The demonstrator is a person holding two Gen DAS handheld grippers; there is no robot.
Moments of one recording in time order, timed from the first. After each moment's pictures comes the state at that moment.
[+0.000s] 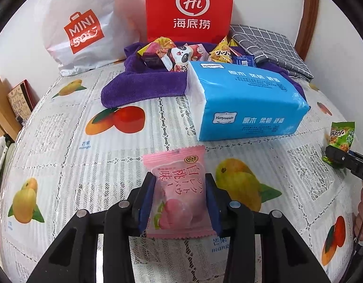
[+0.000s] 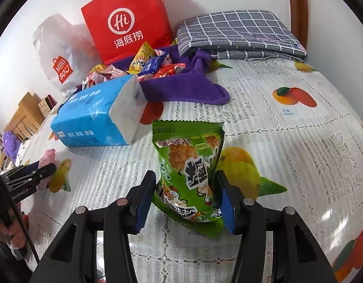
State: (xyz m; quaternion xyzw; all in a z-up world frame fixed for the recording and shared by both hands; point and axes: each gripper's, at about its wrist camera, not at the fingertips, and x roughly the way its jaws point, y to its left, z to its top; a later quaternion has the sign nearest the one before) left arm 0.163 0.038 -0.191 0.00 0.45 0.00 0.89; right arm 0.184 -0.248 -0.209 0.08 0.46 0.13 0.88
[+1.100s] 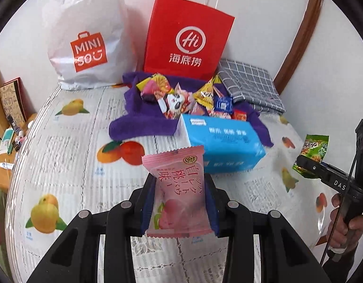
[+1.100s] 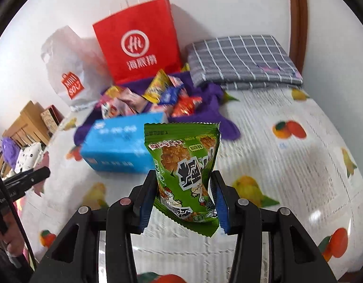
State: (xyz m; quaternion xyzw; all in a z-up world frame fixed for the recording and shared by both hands) left arm 0.159 0.072 -0.105 -0.09 0.43 -0.07 0.90; right arm 0.184 -0.209 -0.120 0.07 0.44 0.11 0.89
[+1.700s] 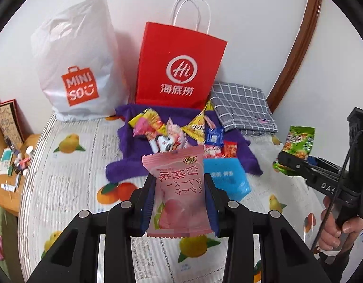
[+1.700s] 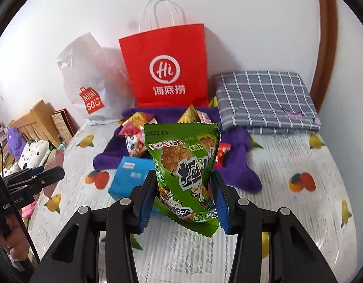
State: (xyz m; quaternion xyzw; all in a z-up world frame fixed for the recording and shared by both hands) left arm 0.195 0.069 -0.048 -0.09 0.40 -0.08 0.91; right arm 0.230 -0.160 -0.059 0.03 0.42 0.14 0.90
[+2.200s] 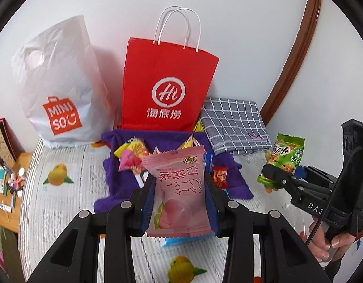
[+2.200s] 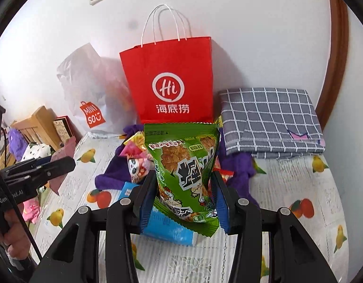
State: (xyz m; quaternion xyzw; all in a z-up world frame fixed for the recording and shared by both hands) left arm 0.249 0.051 -0.013 -0.09 0.39 -0.10 0.91; right arm 0.271 -0.152 -0.035 0.02 0.41 0.16 0.90
